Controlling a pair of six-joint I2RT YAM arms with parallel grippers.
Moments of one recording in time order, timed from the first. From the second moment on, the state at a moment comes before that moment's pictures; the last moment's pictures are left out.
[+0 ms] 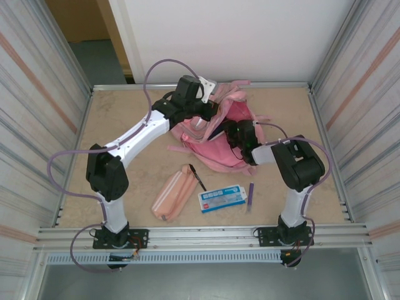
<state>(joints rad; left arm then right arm) -0.63 1.86 1.73 -0.44 0.22 -0.14 0.42 1.86 0.81 0.62 0.01 1.45</state>
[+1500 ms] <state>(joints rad) -0.27 1.73 1.36 -0.49 0.30 -0.35 0.43 0.91 0.65 -0.47 -0.08 0.87</state>
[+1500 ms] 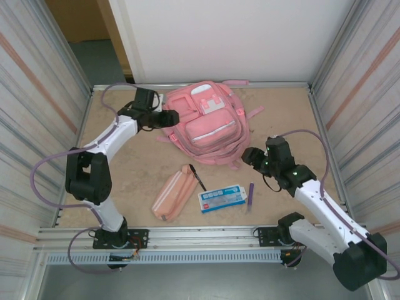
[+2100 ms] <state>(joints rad) -0.23 2.01 1.37 -0.38 0.26 -0.51 0.49 1.20 0.70 -0.38 -0.14 0.84</state>
